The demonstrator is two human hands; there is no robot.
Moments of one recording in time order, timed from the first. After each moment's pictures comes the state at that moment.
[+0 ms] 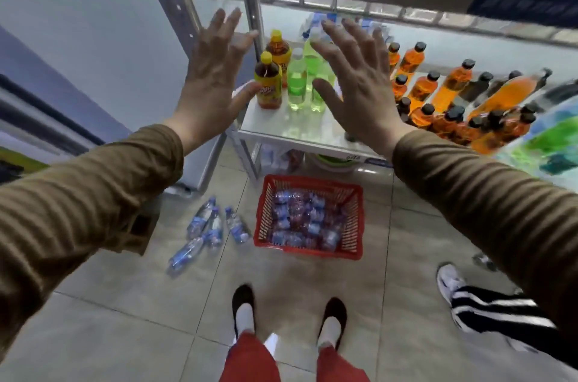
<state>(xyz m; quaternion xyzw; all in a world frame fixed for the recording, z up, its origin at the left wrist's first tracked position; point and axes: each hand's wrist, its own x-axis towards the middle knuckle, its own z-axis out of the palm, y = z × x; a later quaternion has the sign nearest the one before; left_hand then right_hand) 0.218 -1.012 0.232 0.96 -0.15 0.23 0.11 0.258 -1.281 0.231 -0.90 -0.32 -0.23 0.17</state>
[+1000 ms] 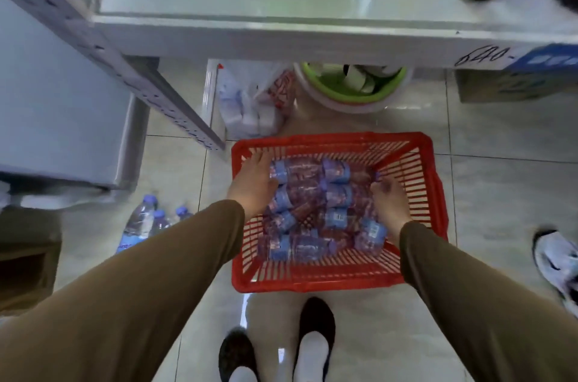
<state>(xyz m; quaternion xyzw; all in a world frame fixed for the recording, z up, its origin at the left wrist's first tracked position) 0.267 -1.041 -0.403 0.93 0.00 -0.25 0.27 0.231 -1.328 -0.436 -0.77 0.37 0.23 0.47</state>
